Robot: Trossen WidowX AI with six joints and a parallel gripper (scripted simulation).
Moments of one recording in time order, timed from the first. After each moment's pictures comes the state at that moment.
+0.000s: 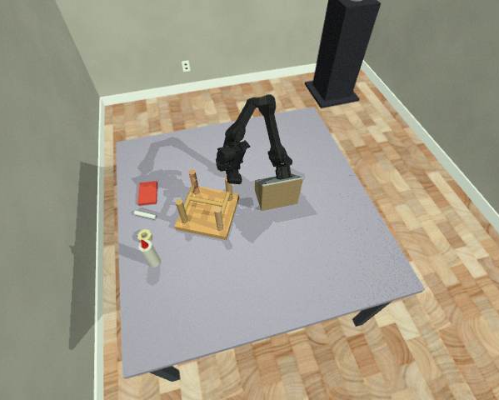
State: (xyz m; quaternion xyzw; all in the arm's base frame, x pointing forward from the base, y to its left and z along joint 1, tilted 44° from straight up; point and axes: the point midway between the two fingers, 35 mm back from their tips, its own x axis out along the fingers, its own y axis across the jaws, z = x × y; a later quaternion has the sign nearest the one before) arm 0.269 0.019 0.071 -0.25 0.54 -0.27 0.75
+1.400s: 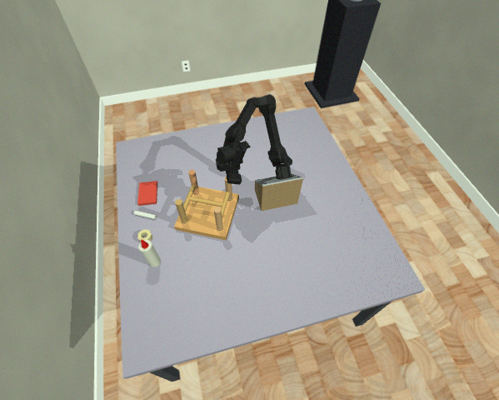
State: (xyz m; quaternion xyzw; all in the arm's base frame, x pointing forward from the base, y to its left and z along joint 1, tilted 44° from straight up) arm 0.270 0.019 0.070 -0.25 0.54 -0.27 0.76
